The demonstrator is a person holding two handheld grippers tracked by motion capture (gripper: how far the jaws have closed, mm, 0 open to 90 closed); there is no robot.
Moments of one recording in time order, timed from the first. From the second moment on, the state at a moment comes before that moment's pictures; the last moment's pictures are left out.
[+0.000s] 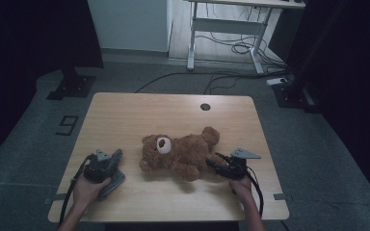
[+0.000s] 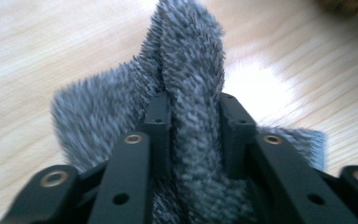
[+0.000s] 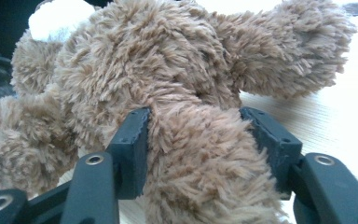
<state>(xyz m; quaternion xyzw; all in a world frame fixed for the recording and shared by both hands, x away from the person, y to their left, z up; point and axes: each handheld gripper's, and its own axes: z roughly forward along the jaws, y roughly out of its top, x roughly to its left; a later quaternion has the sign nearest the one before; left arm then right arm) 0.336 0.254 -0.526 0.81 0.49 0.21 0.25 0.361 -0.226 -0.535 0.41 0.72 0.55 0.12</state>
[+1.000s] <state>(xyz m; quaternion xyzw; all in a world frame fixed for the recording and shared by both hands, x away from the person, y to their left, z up) 0.309 0.183 -0.475 0.79 0.41 0.21 0.39 0.323 -0.252 -0.508 0.37 0.70 0.58 0.16</state>
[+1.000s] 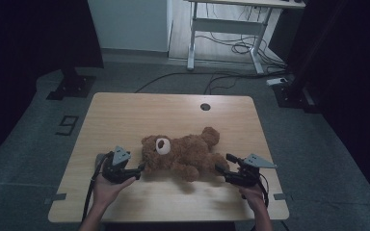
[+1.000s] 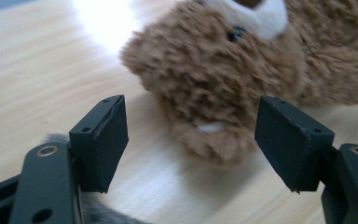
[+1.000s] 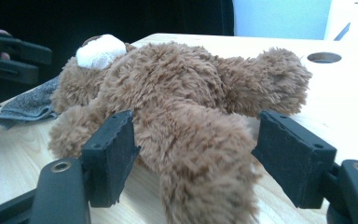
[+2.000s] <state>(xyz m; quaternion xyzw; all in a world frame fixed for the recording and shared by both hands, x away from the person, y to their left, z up) 0.282 0.166 -0.524 0.82 0.40 0.14 0.39 0.285 -0.267 -0.547 0.39 0.76 0.49 0.17</state>
